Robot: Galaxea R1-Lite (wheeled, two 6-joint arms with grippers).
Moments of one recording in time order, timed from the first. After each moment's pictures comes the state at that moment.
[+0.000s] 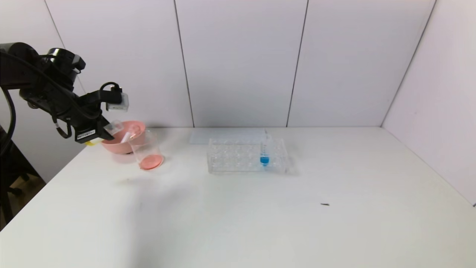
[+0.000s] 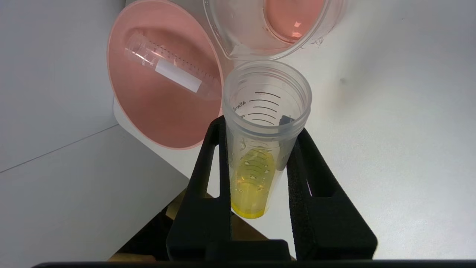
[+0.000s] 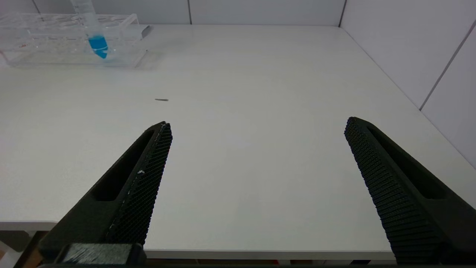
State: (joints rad) left arm 0.13 2.06 -1.99 0.87 -0.17 1.28; right arm 0.00 0.00 0.00 0.00 0.00 0.00
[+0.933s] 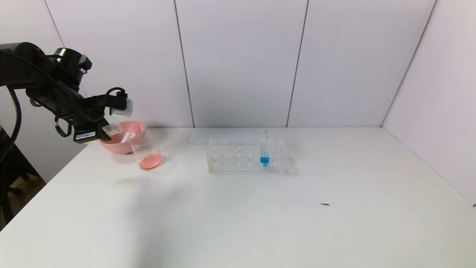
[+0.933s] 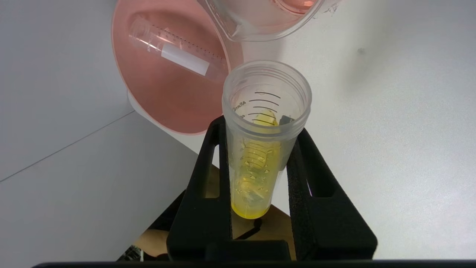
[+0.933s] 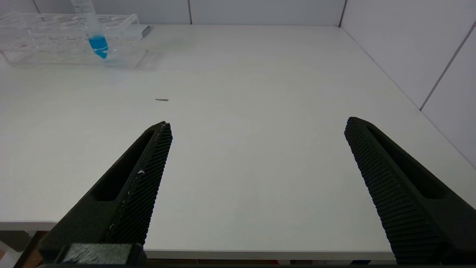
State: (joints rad) left arm 0.10 2.06 -1.99 0.87 -0.05 1.35; right arm 0.00 0.00 0.00 0.00 0.00 0.00
